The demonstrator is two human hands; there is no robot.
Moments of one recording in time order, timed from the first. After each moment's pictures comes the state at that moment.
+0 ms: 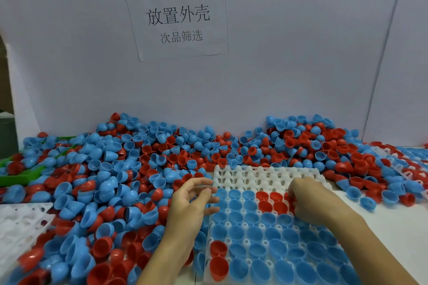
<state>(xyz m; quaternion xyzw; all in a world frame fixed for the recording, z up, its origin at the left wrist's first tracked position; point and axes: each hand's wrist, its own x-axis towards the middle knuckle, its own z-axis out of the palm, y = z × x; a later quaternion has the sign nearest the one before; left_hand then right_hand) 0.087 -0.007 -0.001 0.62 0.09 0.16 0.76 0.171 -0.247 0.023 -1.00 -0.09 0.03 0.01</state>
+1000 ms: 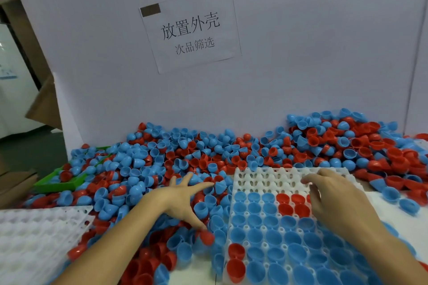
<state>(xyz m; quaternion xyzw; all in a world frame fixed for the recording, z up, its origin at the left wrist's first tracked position) 0.125 0.081 0.047 0.97 0.03 -0.22 0.03 0.151 -0.247 0.010 -0.96 -0.12 -0.20 0.17</state>
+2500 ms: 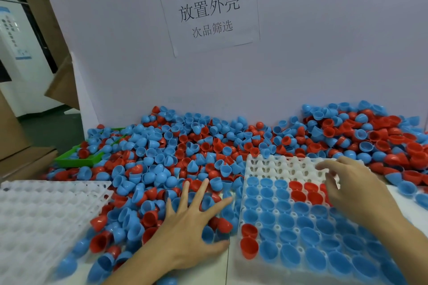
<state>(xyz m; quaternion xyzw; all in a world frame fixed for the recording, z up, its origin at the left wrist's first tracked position) 0.033 0.065 -0.026 1.00 -0.03 -0.02 0.07 0.148 -0.249 0.016 -0.95 -0.11 -0.19 0.20</state>
